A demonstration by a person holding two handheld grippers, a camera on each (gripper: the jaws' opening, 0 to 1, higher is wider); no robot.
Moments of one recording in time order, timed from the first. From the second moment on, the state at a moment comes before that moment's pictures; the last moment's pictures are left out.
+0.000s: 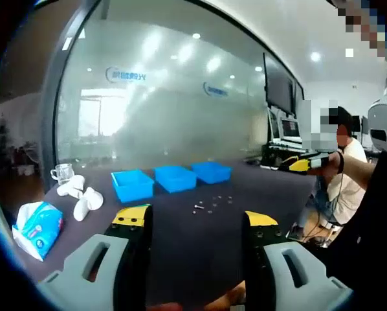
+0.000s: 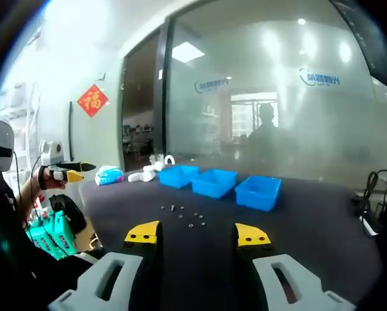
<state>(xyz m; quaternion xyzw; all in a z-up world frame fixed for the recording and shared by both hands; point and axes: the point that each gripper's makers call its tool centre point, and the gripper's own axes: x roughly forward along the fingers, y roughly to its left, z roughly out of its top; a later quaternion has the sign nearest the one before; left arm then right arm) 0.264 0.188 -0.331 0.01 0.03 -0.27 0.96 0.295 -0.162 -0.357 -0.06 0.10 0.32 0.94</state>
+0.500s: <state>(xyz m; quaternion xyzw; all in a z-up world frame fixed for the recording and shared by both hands) 0.262 0.185 -0.334 0.01 0.04 -0.27 0.96 0.295 -0.142 -0.353 -0.08 0.14 0.36 0.92</state>
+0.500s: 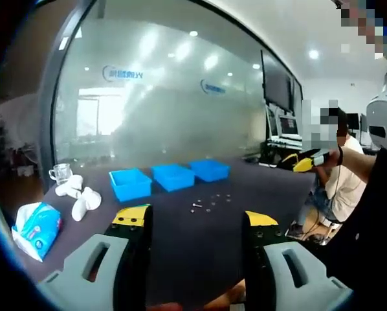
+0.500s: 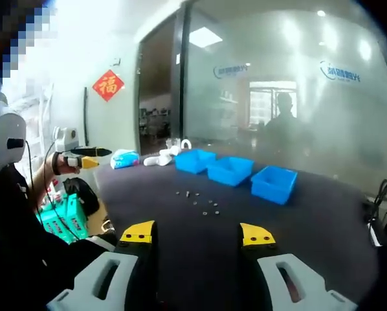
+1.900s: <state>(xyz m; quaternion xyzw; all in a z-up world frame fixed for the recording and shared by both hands) 0.257 0.204 -0.357 0.03 0.06 -0.24 0.97 0.416 0.045 -0.435 -0.25 0.36 0.45 0.78</state>
